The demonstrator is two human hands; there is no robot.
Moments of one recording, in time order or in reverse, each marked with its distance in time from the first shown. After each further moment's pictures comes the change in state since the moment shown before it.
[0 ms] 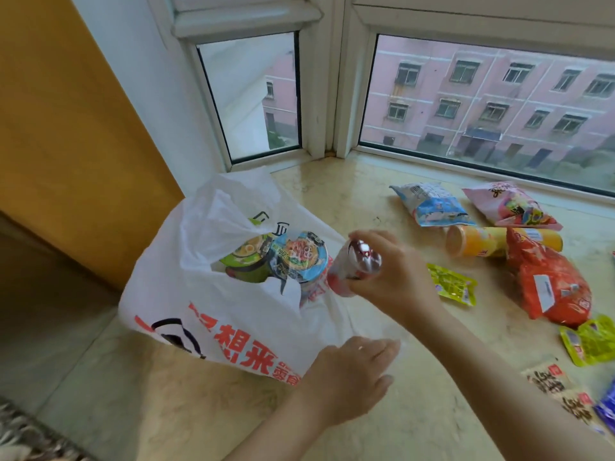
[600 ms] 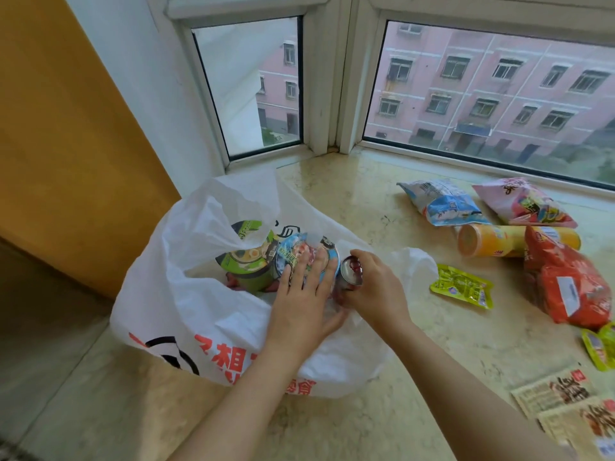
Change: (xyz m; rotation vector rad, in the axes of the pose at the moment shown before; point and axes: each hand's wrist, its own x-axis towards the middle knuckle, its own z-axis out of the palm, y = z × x) left_hand 0.024 -0.110 0.003 0.261 0.013 -0.380; right_hand 0.015 0.049 0.099 -0.091 -0.052 0.232
